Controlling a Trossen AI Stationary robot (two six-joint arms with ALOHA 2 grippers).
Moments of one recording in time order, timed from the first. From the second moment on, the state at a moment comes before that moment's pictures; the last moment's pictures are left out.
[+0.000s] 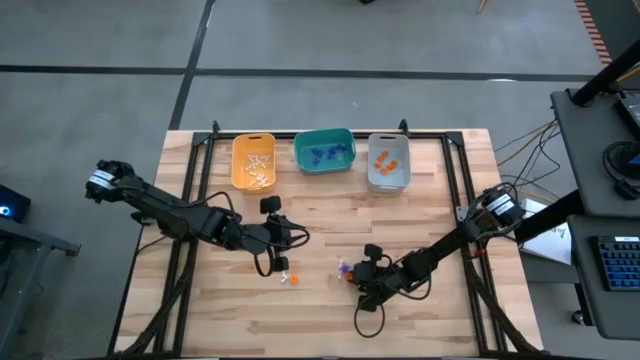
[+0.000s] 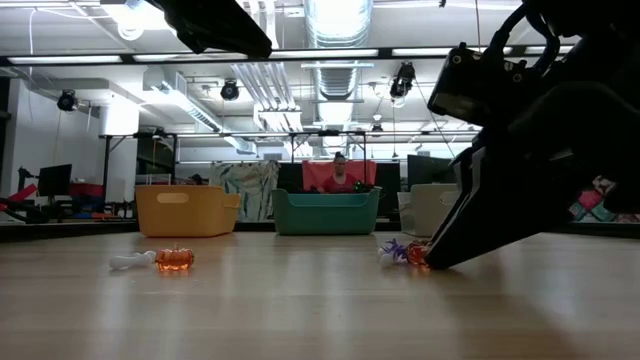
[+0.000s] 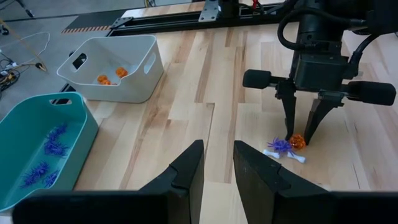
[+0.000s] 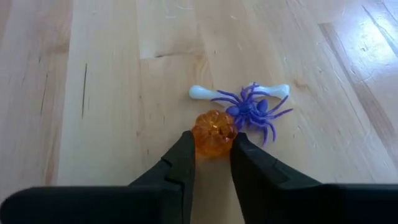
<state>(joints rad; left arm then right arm) -0.37 1.33 0.92 -0.18 -0.54 -0.17 0.52 1.89 0.85 0.09 0.44 0.55</state>
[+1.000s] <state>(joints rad) -0.37 1.33 0.92 -0.18 -0.54 -0.17 0.49 1.75 0.84 0.04 0.45 0.51</state>
